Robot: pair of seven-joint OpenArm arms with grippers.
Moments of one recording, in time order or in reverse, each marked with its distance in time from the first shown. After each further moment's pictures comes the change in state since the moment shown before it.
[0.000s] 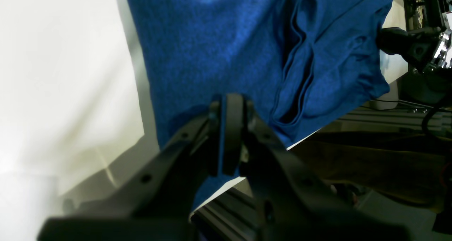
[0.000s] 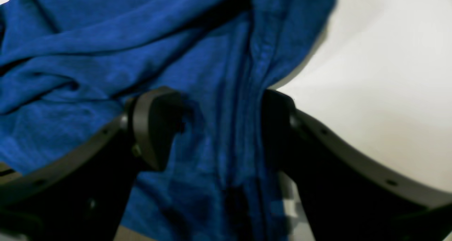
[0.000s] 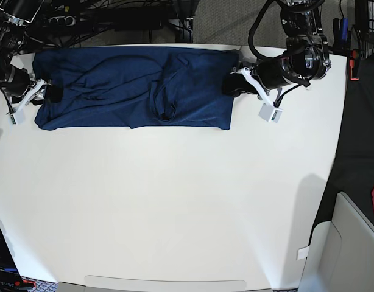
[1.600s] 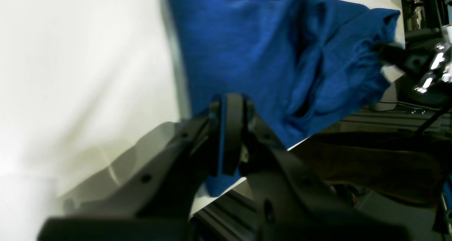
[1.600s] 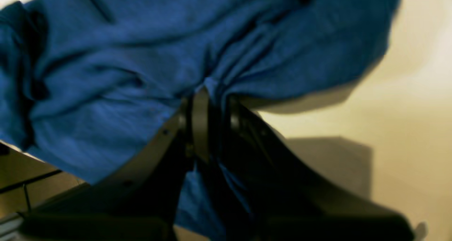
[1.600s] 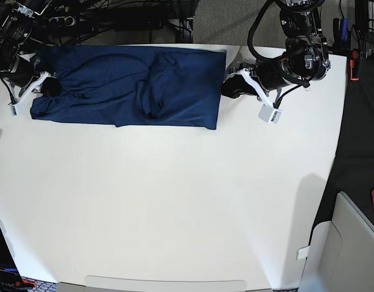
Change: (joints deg) left arm -0.3 0.3 -0.1 0.0 0.0 0.0 0.0; right arm -0.8 -4.5 7.1 5.6 5.9 -0.2 -6.5
